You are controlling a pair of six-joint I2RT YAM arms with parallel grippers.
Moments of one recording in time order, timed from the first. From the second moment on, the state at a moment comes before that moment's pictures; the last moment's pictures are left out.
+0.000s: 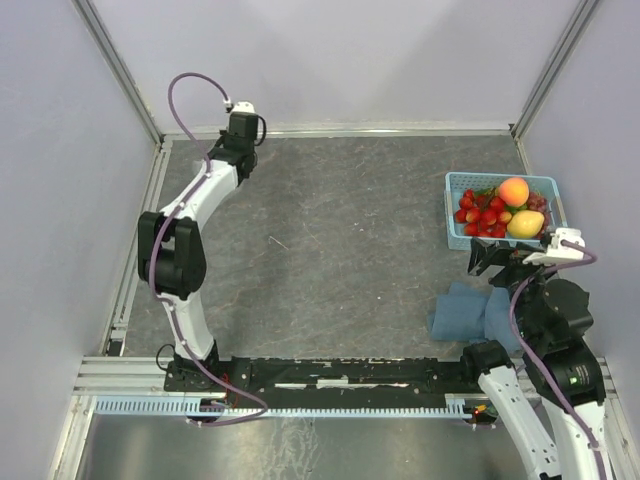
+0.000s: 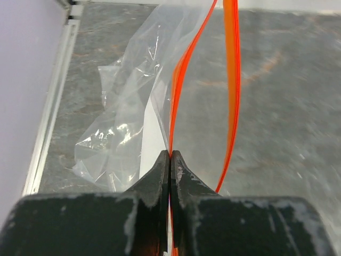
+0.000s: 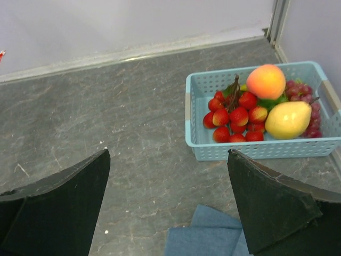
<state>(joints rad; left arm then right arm) -0.21 1.96 1.66 -0.34 -0.54 -0.08 0.24 0.27 0.83 -0.61 0.25 0.21</state>
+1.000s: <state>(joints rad) -0.70 1.32 0.91 -0.07 -0.39 -0.12 0.31 1.01 0.77 -0.22 -0.17 0.62</state>
